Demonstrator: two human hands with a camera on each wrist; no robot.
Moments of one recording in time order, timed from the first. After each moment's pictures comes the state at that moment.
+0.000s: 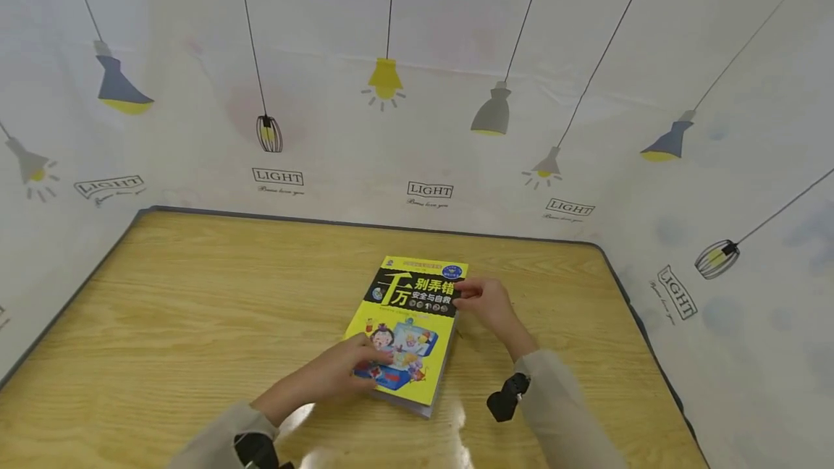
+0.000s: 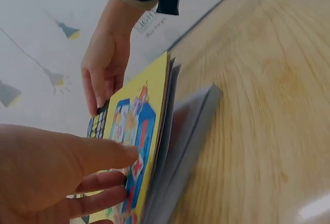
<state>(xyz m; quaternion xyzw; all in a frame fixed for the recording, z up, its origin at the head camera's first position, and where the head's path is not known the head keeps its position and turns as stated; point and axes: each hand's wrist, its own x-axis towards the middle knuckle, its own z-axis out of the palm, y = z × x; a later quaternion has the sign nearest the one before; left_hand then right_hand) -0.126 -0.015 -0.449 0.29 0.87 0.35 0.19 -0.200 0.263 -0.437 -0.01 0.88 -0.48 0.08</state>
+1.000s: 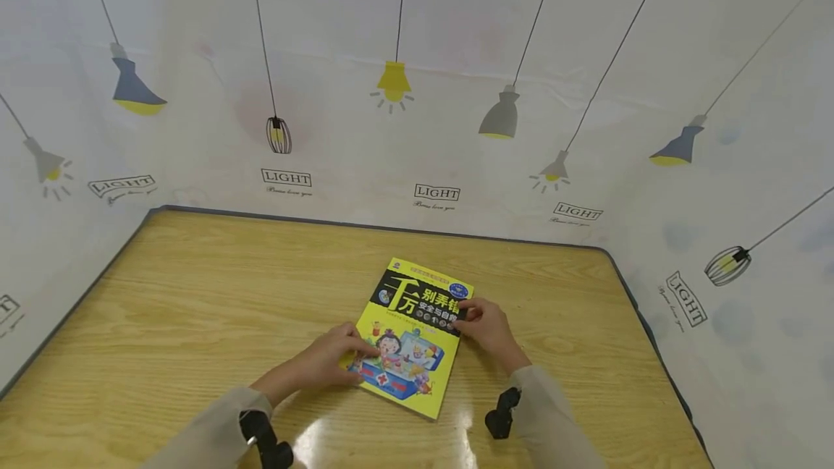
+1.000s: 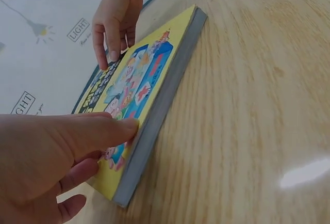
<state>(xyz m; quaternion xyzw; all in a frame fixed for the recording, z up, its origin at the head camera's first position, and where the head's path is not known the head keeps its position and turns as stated) -0.147 -0.044 -0.479 0.27 0.88 0.36 0.17 -0.191 0.259 -0.485 0.00 0.90 -0.43 0.06</state>
